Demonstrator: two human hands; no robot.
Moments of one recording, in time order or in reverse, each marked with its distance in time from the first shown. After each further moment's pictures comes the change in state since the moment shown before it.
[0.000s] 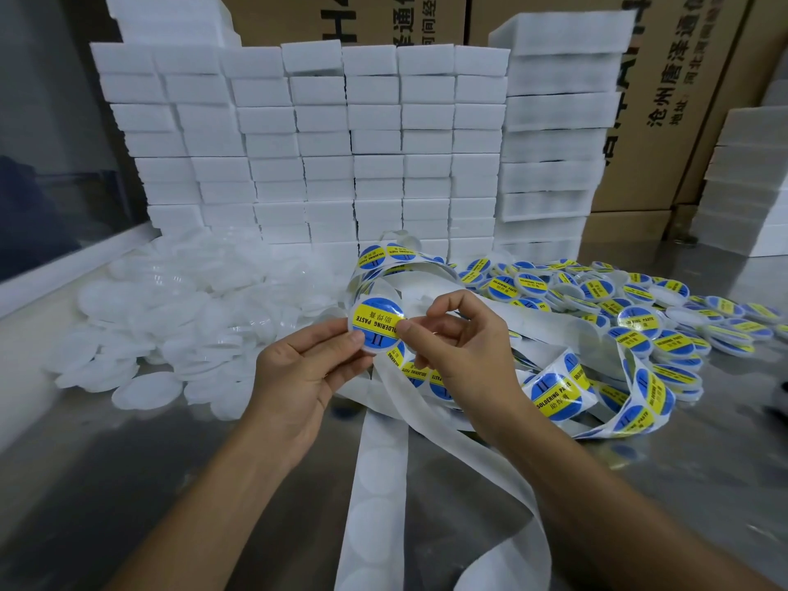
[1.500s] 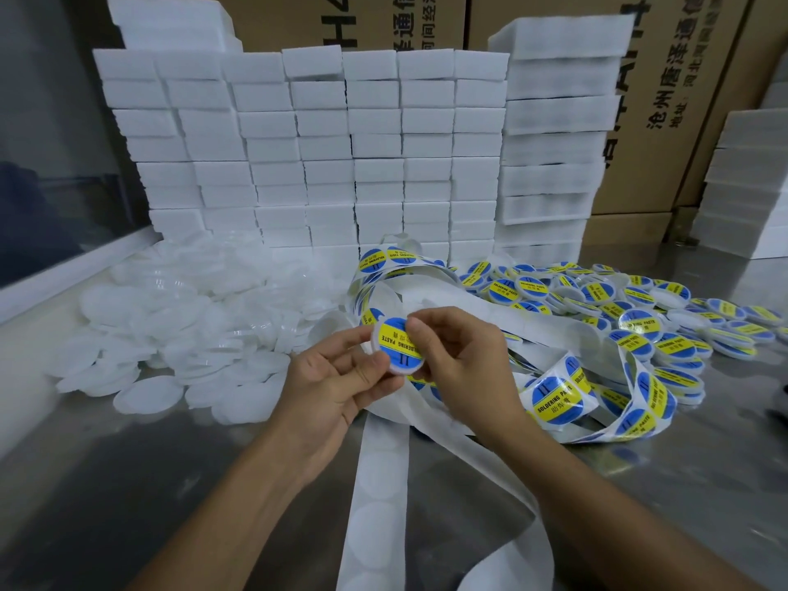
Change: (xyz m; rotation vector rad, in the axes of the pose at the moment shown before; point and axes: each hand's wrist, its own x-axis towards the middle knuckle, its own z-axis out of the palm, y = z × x) left_hand -0.008 -0.009 0.007 -0.019 -0.163 -0.046; right_hand 0.003 0.015 -0.002 -0.259 0.007 -0.173
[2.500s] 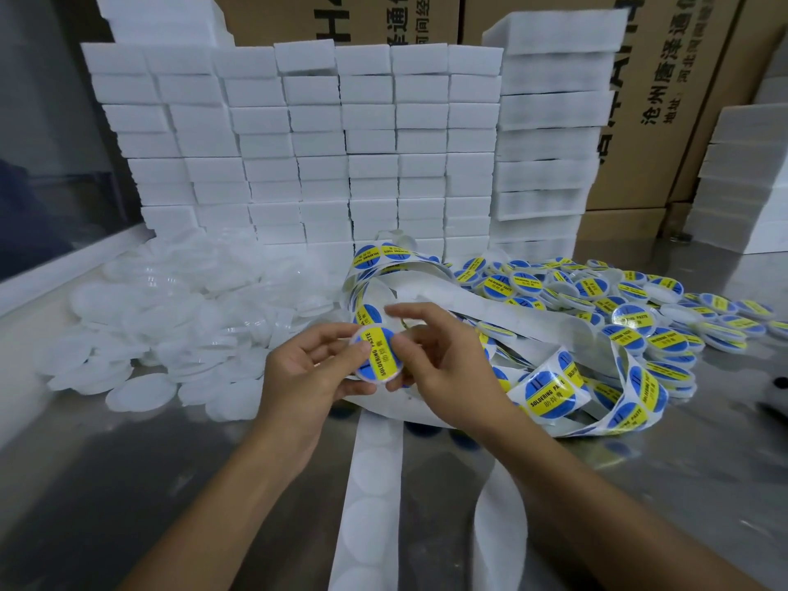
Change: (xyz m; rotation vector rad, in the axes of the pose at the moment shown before) left_hand 0.002 0.000 -0.004 0.226 0.164 0.108; right_hand -0.002 0.003 -0.001 -0.014 -0.209 -0.016
